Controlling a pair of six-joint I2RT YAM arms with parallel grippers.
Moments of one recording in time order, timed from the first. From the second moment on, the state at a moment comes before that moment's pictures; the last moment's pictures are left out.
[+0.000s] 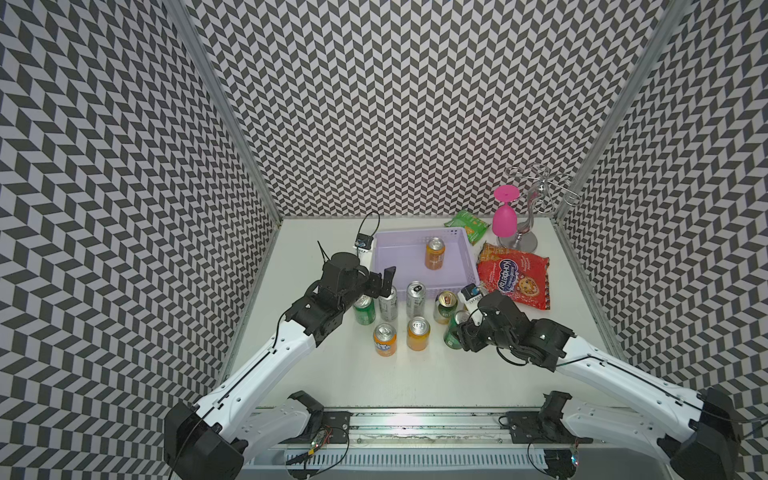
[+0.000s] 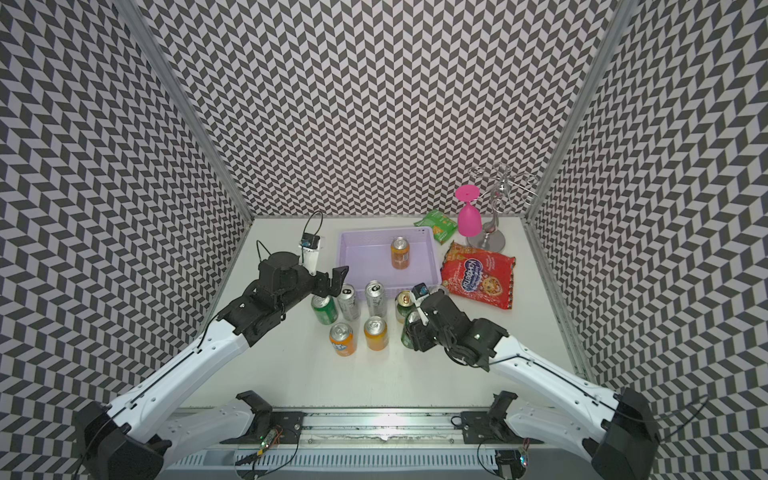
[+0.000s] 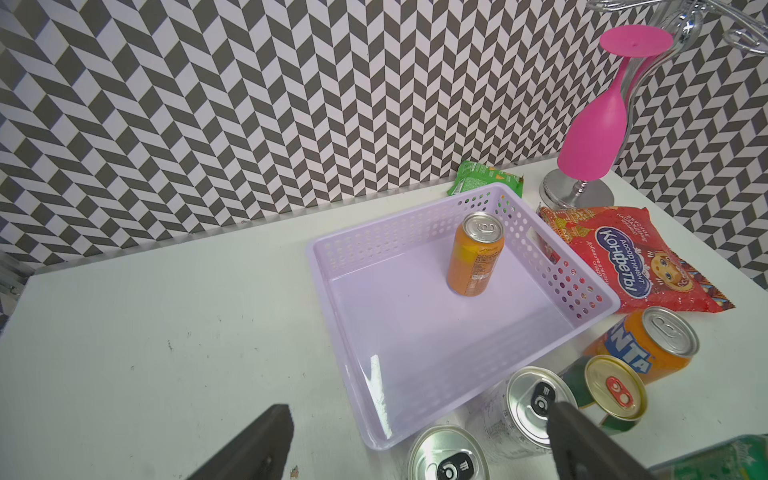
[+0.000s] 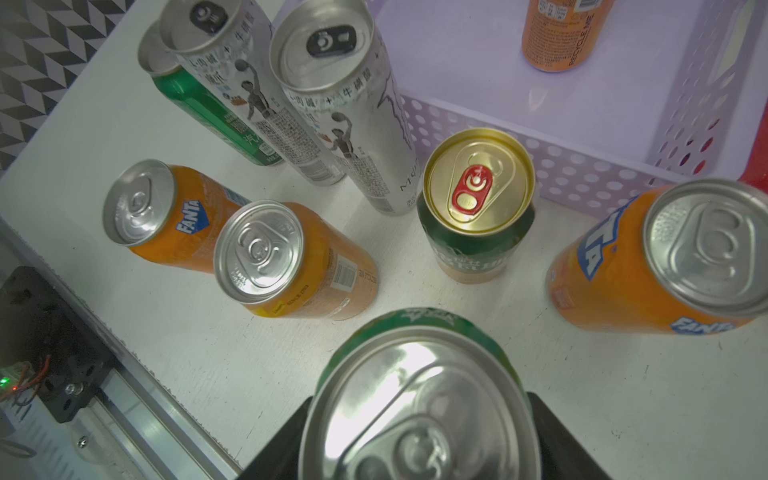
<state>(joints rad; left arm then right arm) -0.55 1.07 0.94 -0.29 -0.11 -0.11 0.83 1.03 0.75 -0.55 0.06 0.34</state>
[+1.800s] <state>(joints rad) -0.54 1.07 0.94 -0.28 -0.12 -0.11 0.87 1.16 0.72 -0.40 0.12 0.28</state>
